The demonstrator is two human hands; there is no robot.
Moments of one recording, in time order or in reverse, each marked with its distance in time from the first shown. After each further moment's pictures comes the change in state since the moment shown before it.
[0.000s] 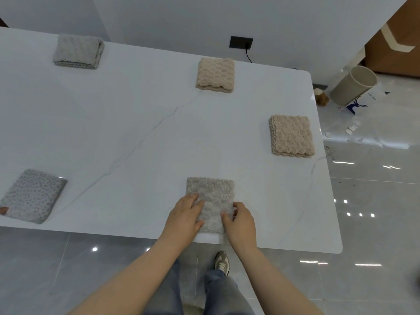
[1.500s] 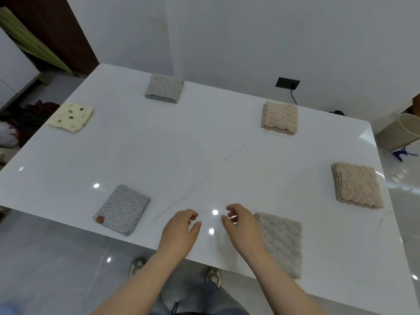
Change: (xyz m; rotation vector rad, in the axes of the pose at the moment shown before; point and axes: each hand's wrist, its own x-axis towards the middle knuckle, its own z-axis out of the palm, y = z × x) left_hand -0.062 -0.135 -0.127 -0.346 0.253 -0.408; right_hand -0.026 -0.167 0.097 -0.088 -0.114 -0.329
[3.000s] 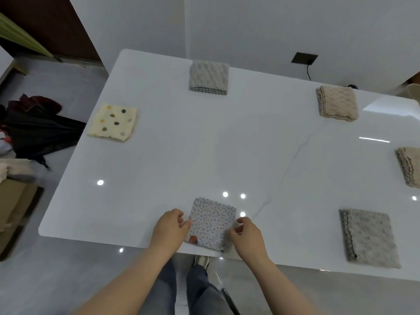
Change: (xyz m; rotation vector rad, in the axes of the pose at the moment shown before) left_hand 0.094 -0.240 -0.178 -0.034 -0.191 -0.130; right_hand 0.006 -0.156 0.225 -0.026 -0.095 0.364
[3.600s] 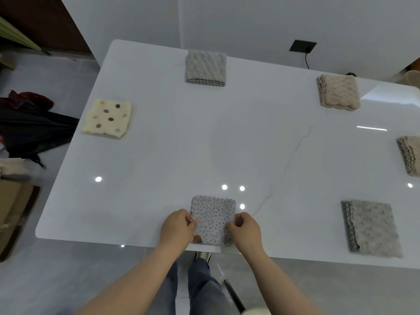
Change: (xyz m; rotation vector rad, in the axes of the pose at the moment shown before) left_hand 0.007 0.003 0.016 0.073 -0.047 -0.015; right_hand 0.006 -0.007 0.015 0.209 0.050 0.095
